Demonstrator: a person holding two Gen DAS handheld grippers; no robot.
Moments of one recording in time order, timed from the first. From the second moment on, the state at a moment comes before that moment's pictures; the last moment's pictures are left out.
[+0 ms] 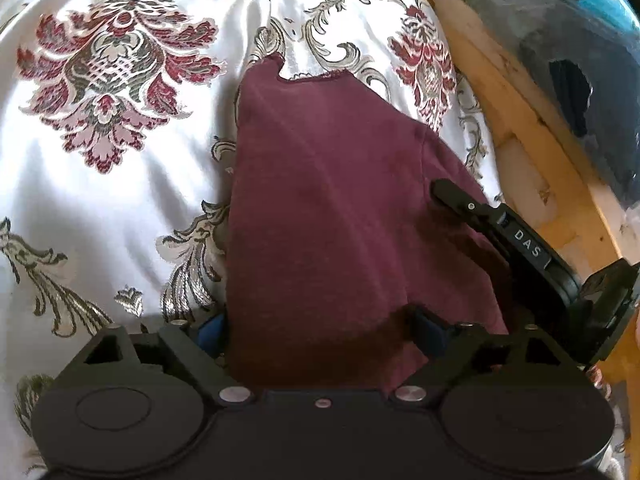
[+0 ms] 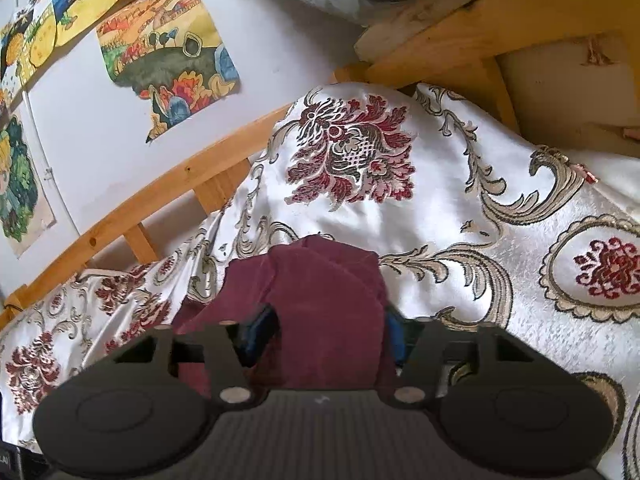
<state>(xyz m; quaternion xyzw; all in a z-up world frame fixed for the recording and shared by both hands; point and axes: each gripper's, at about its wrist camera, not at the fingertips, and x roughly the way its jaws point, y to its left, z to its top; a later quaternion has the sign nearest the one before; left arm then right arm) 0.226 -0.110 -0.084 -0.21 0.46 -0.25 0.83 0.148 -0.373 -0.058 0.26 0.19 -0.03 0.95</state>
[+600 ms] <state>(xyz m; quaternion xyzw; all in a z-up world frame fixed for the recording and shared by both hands) 0.220 -0.115 -0.076 -0.18 0.45 -0.23 0.84 0.145 -0.361 -0.052 0.22 0.19 -0.05 0.95</state>
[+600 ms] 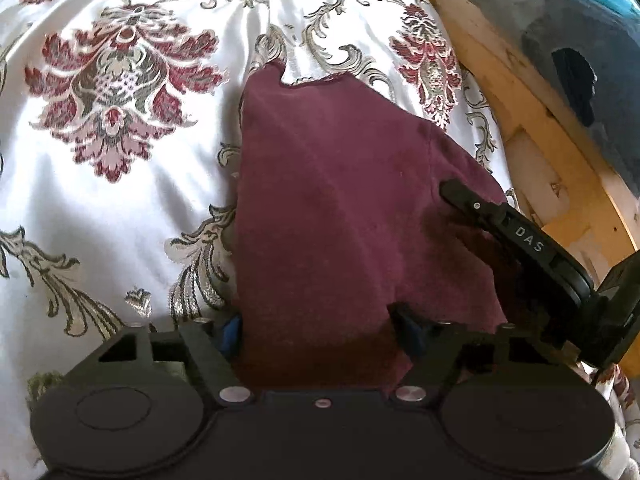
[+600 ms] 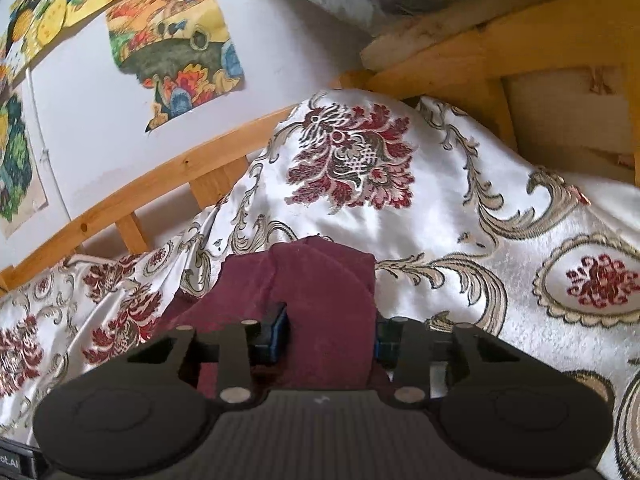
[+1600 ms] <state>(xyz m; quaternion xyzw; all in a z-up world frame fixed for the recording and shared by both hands) 0.245 -0.080 -0.037 -0.02 0.34 -0.20 0.92 0.205 -0.272 -0.022 0.07 0.13 -0.04 0.99</state>
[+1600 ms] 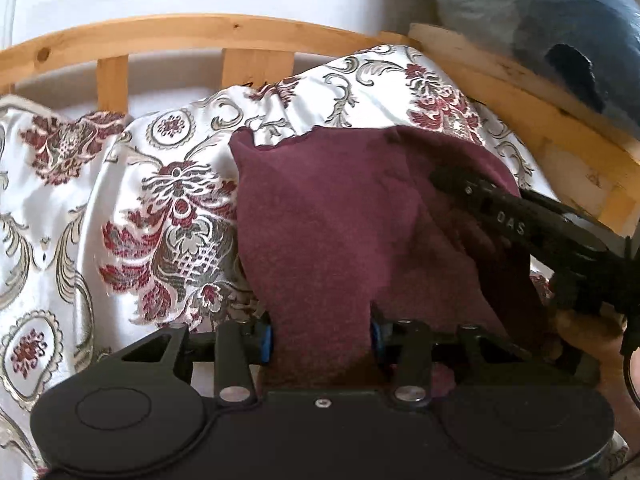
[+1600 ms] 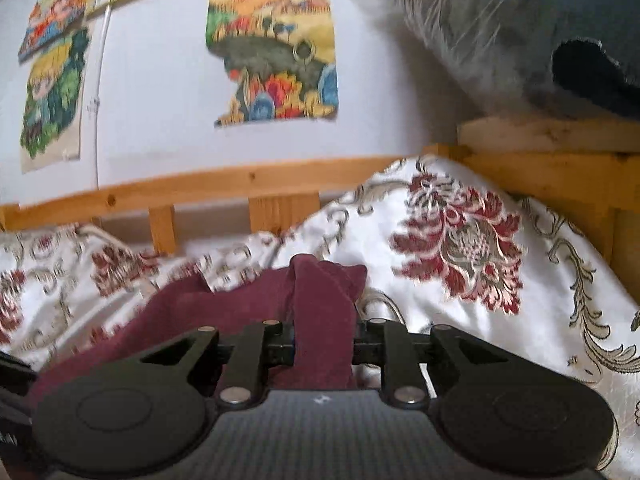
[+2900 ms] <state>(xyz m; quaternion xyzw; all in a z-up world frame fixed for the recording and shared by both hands) 0.239 -0.065 -0.024 -0.08 0.34 -0.09 0.93 0.194 -0.299 -0.025 0.11 0.14 -0.10 0.98</state>
